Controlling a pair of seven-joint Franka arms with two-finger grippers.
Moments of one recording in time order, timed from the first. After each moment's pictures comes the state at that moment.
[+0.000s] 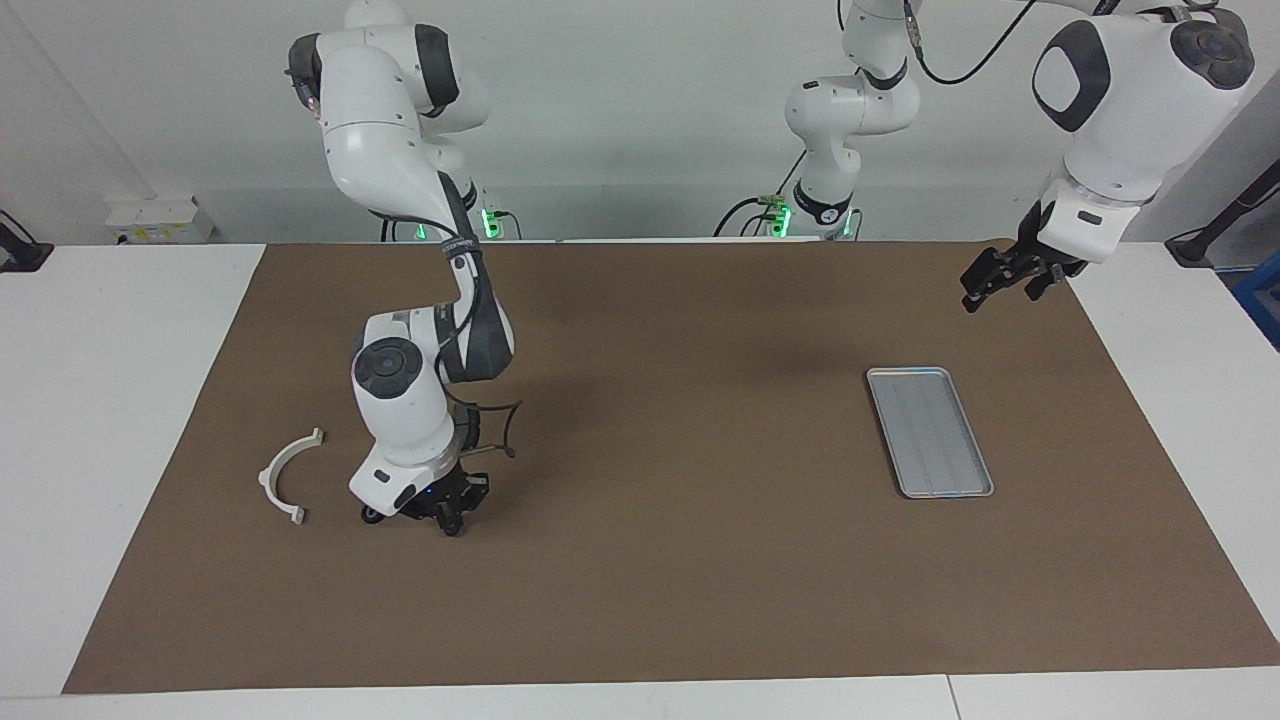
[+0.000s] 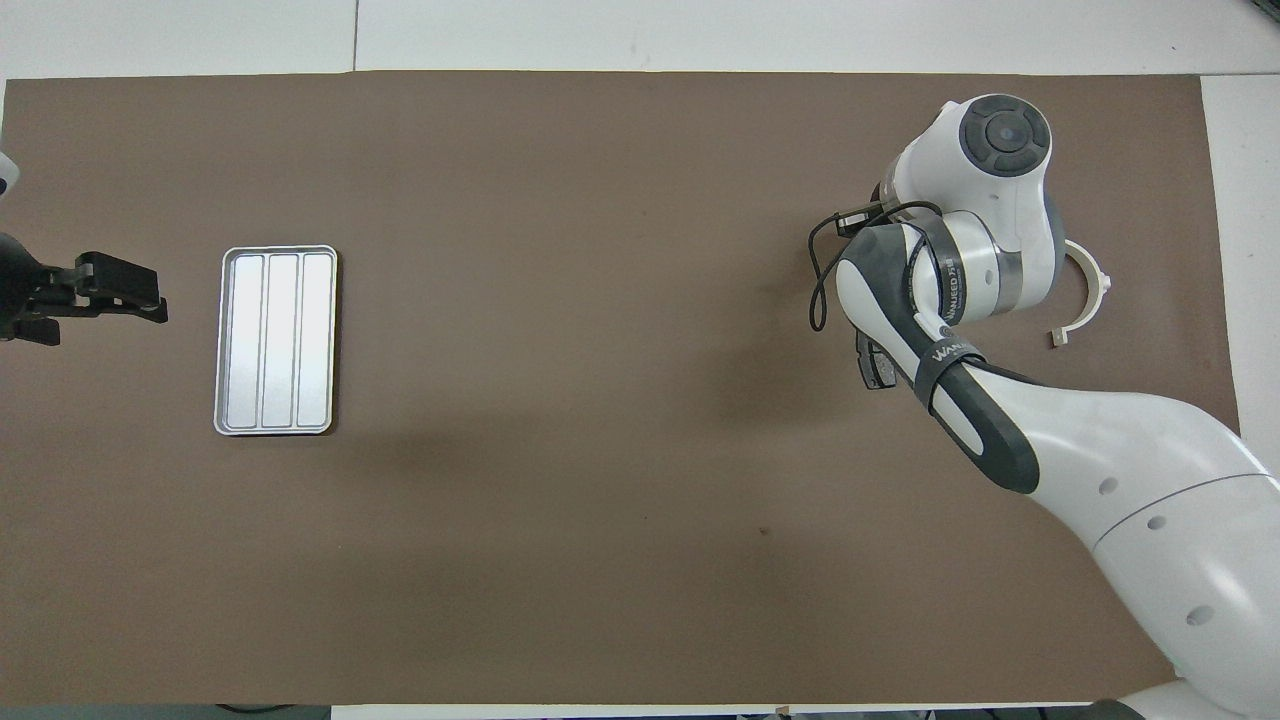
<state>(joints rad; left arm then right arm) 0.02 0.01 -0.03 -1.67 0.00 1.64 -0.14 0.16 0.61 -0.01 -1.56 -0.06 2.28 0.02</state>
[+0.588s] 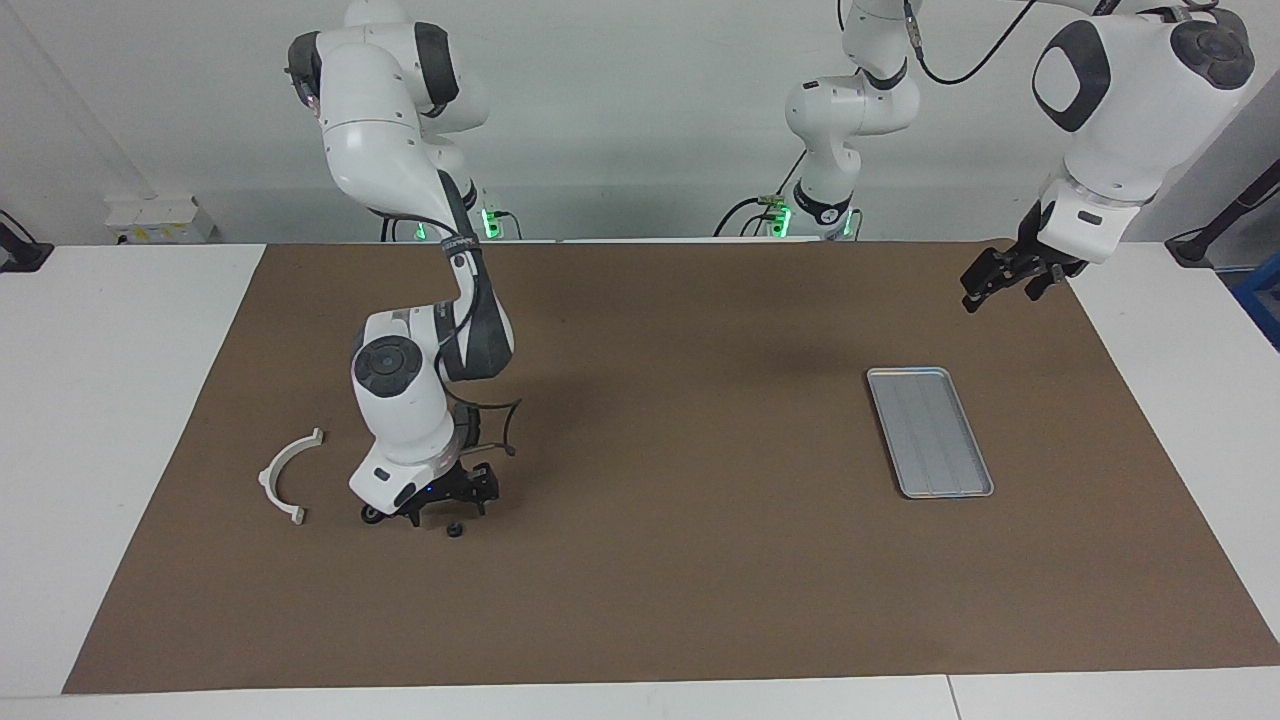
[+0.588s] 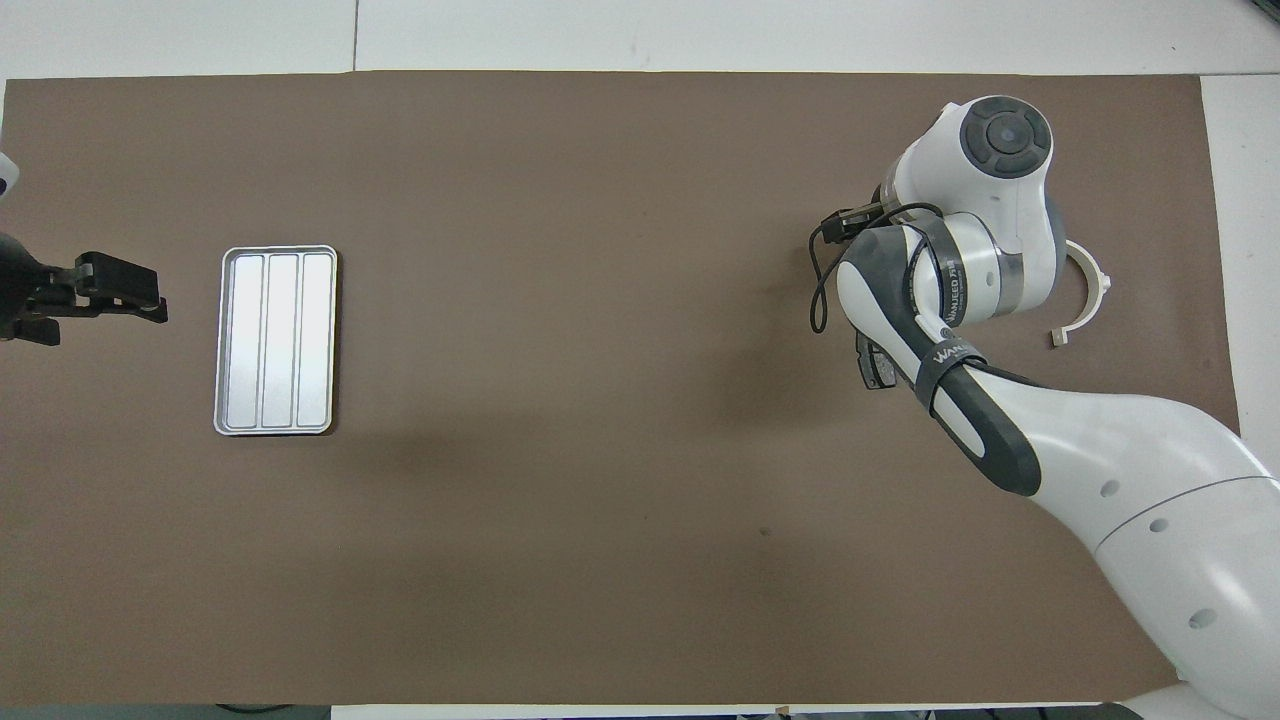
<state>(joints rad) 0.02 0.01 -0.03 -1.67 0.00 1.64 -0.14 0.16 0.61 -0.01 -1.57 -0.06 2.28 0.02</state>
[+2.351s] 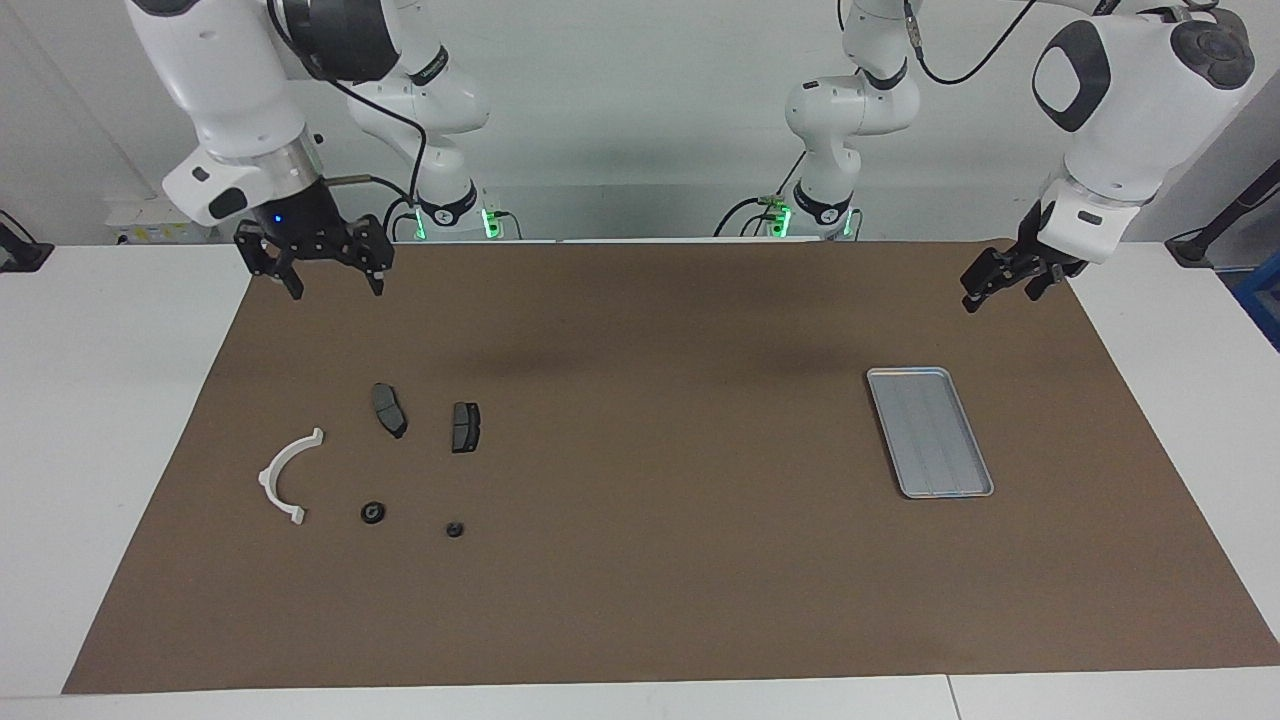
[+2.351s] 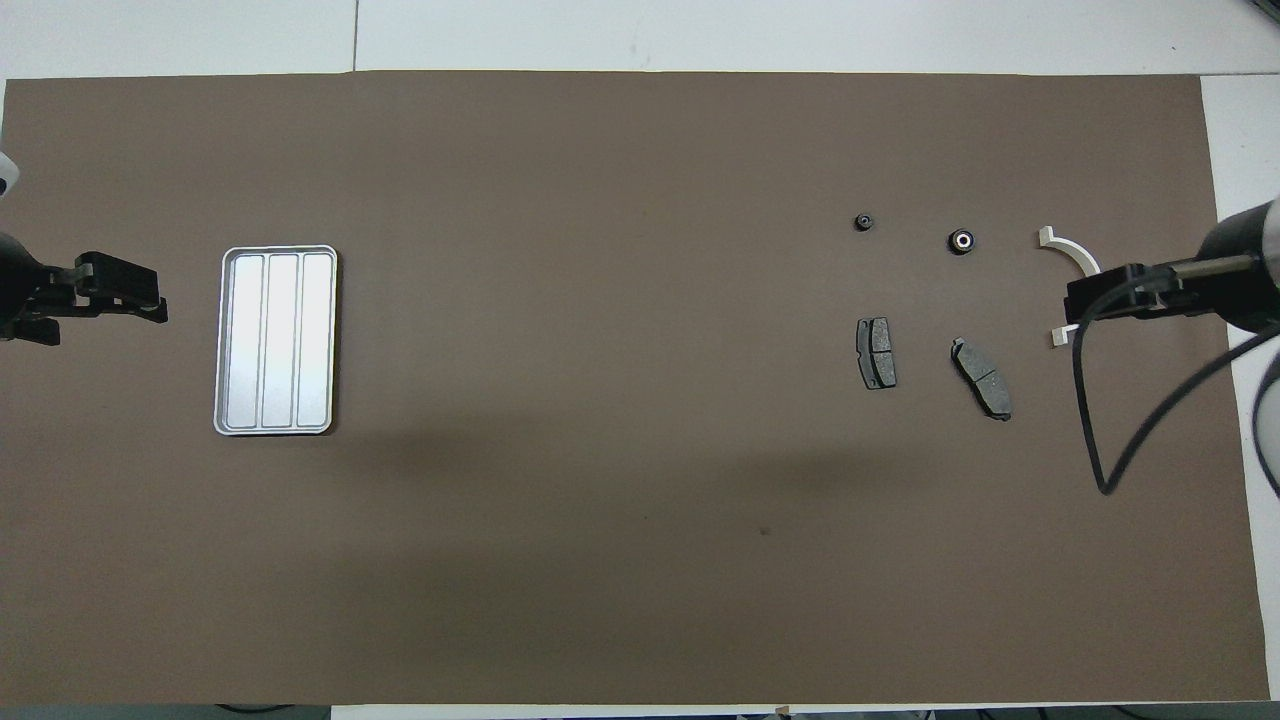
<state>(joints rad) 0.02 0.01 -0.03 -1.67 0.00 1.64 -0.14 0.05 -0.07 -0.01 -1.64 -0.01 1.59 0.01</state>
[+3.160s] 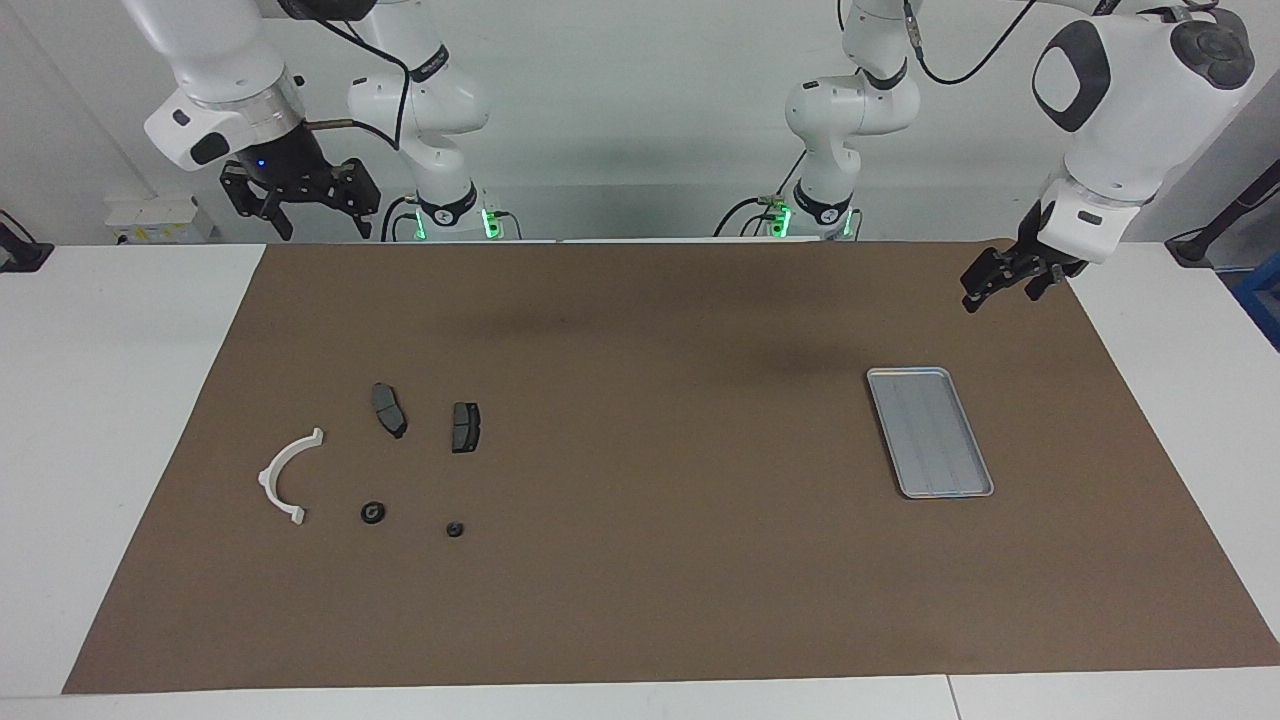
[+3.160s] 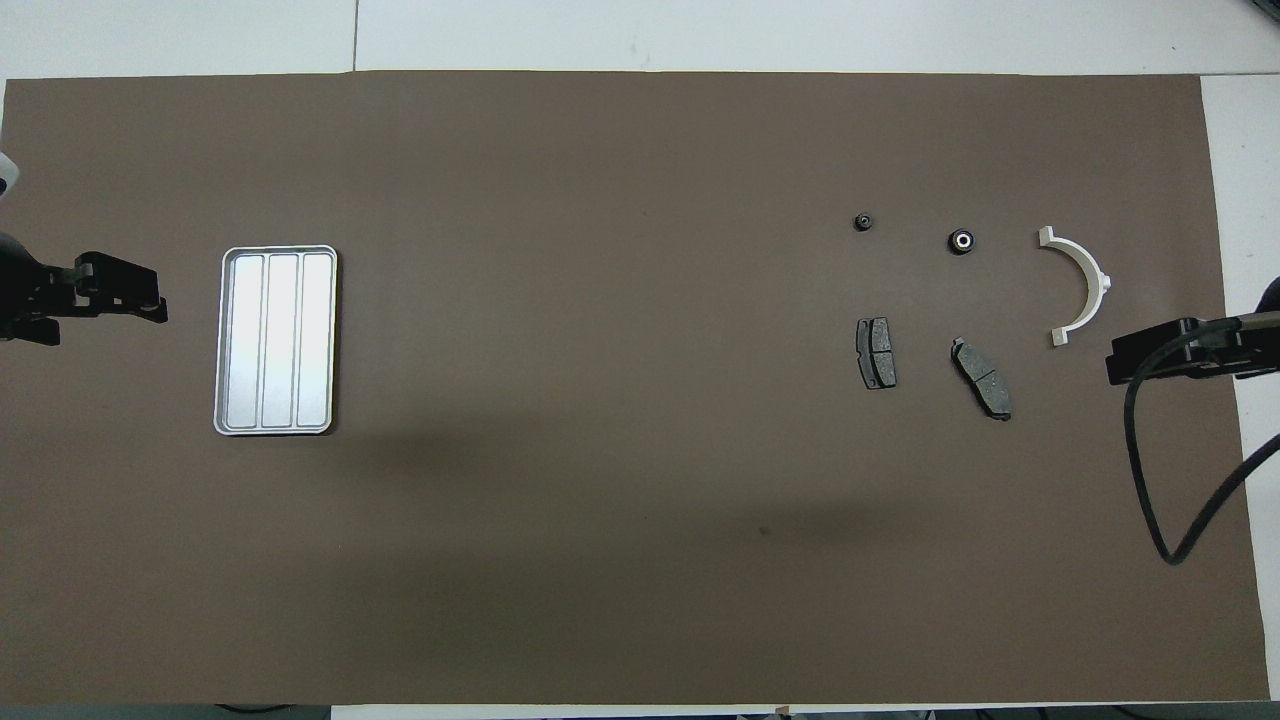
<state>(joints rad) 0.02 0.01 -0.03 -1.67 0.00 1.64 -0.14 0.03 -0.10 -0.01 -1.62 -0.01 1.44 0.01</state>
